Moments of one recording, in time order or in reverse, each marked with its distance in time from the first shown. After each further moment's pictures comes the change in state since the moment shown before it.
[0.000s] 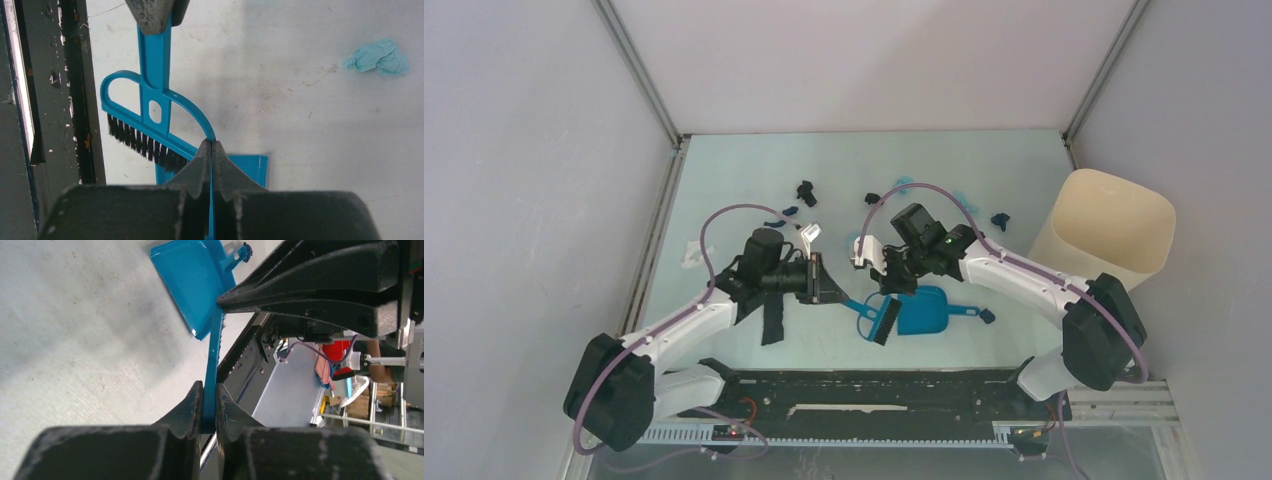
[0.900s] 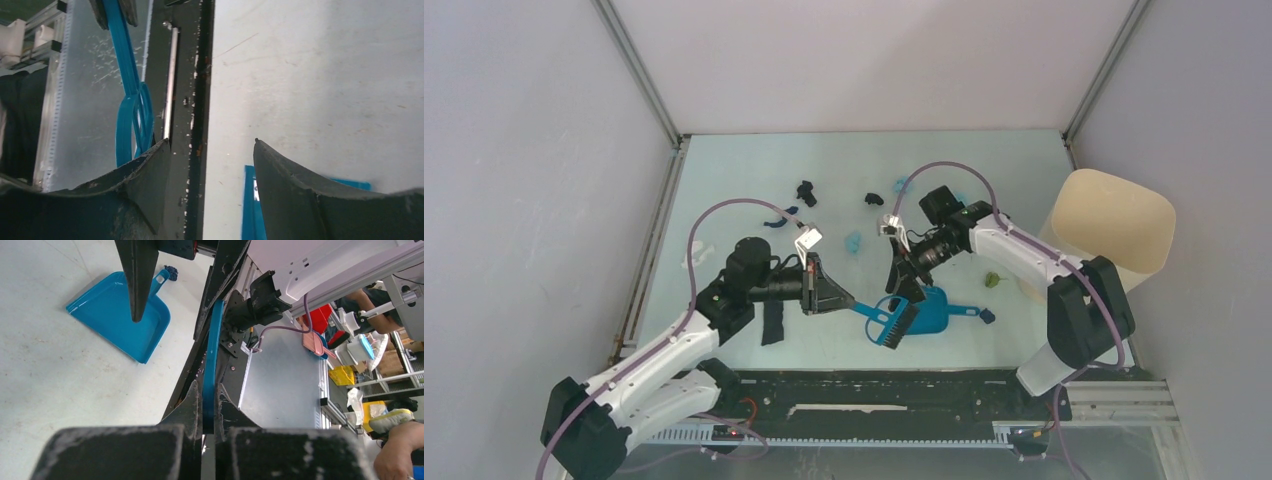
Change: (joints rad) left arm -0.114 -0.242 0.000 0.074 0.047 0.056; right arm -0.241 0.098 0.066 -0.228 -0.586 0.024
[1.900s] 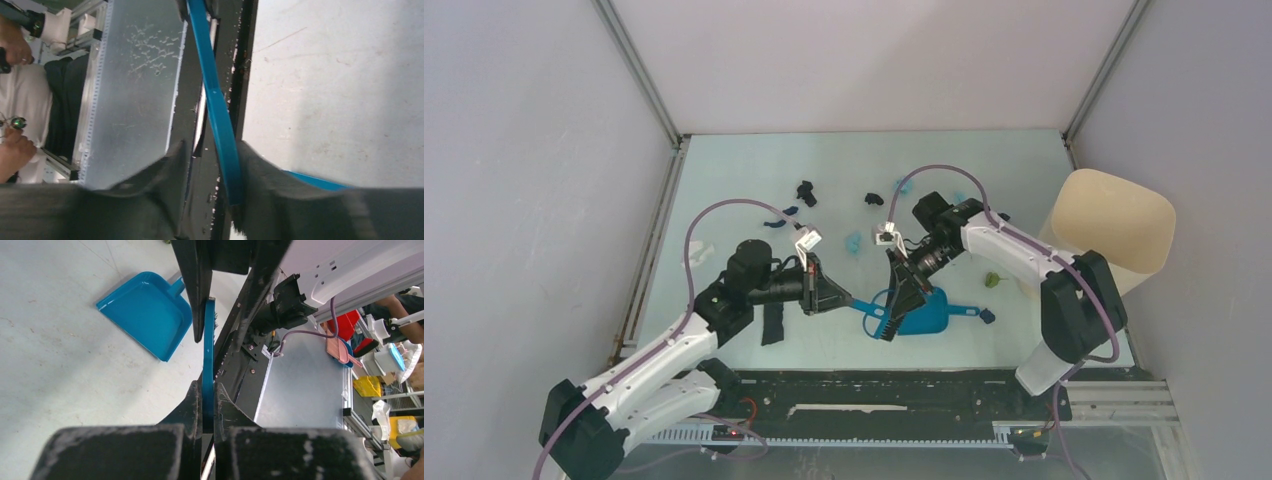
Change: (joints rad) left arm -0.024 -0.018 0.000 -0.058 -0.098 0.054; right arm 0.039 0.039 0.049 -0.209 -0.083 -0.103
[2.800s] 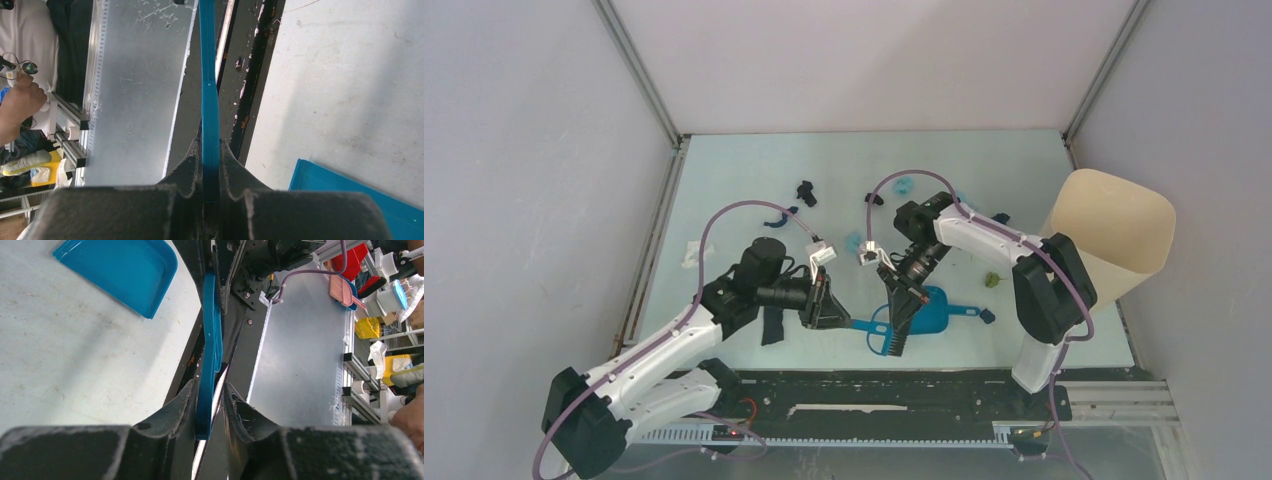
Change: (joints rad) left arm -0.028 0.064 0.065 -0.219 0.116 0.181; right arm 0.082 0.159 0.150 -0.323 0.116 -0.274
